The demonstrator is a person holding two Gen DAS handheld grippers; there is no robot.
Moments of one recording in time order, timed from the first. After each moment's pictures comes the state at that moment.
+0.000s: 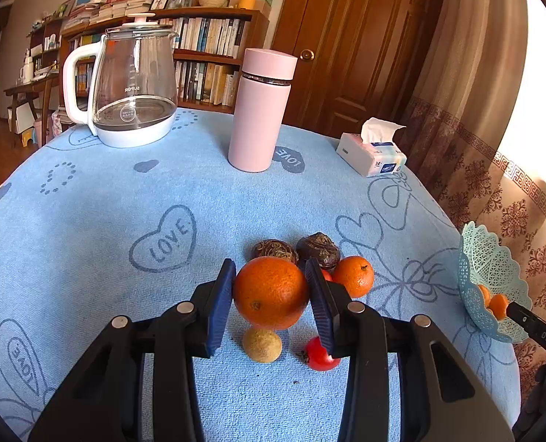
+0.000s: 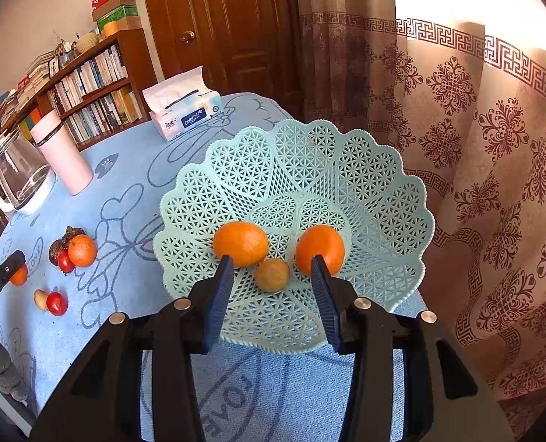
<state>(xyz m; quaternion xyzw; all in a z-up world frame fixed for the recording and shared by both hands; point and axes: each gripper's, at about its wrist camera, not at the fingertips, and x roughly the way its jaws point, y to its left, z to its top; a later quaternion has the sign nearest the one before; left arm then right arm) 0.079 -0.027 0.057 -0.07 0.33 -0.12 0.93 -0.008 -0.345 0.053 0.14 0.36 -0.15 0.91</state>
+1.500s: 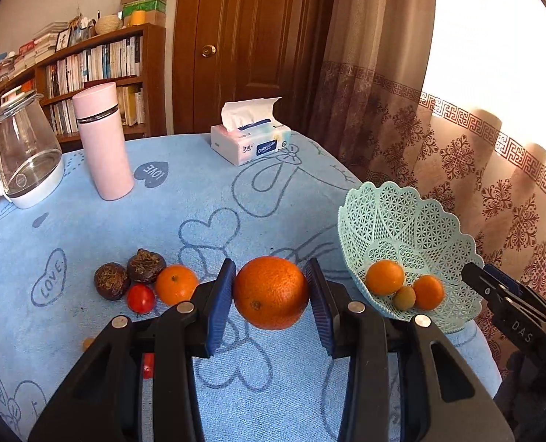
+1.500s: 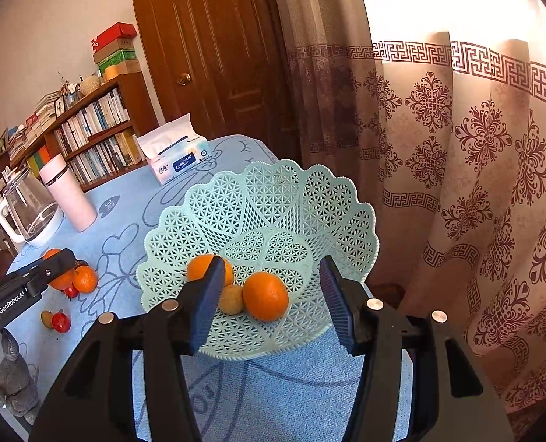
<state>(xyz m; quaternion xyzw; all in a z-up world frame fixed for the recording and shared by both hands) 0.052 -0.179 0.085 0.03 0.32 -0.24 0.92 -0.045 -0.380 0.062 0.16 0.27 -0.15 0.94</state>
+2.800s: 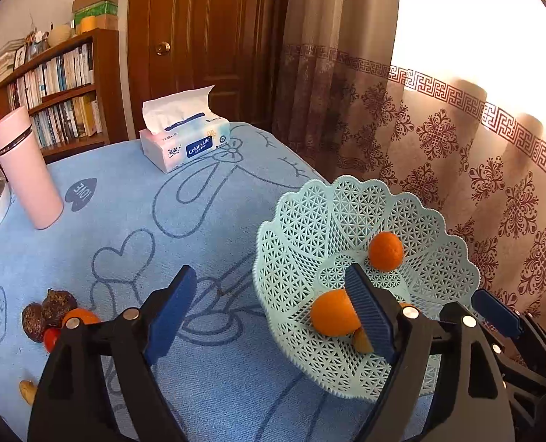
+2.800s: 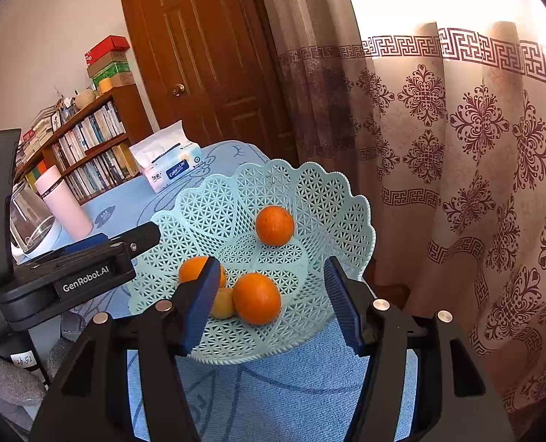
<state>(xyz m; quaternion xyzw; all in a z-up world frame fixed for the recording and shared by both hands) 0.079 -0.259 0.068 0.07 0.32 -0.28 0.90 -0.045 -0.387 0.048 0.18 0.25 -0.16 0.94</state>
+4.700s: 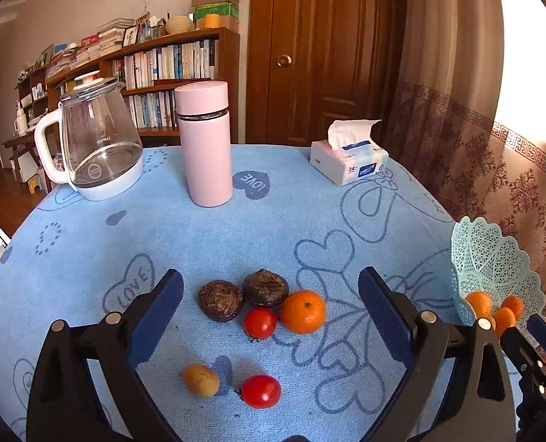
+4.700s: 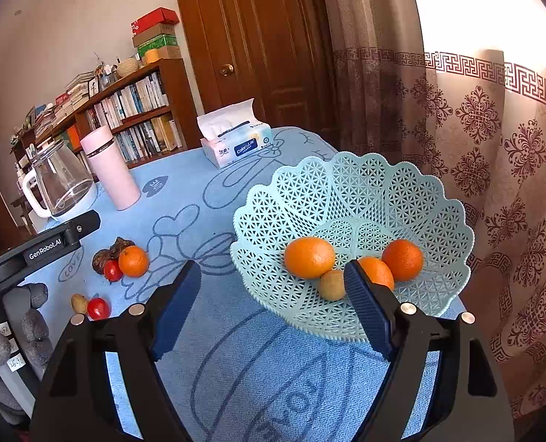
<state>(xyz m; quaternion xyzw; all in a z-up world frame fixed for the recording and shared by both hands) 0.088 -0.095 0.085 0.01 0.31 -0.10 0.95 -0.020 -0.302 0.062 0.13 0.27 -0.10 0.95</state>
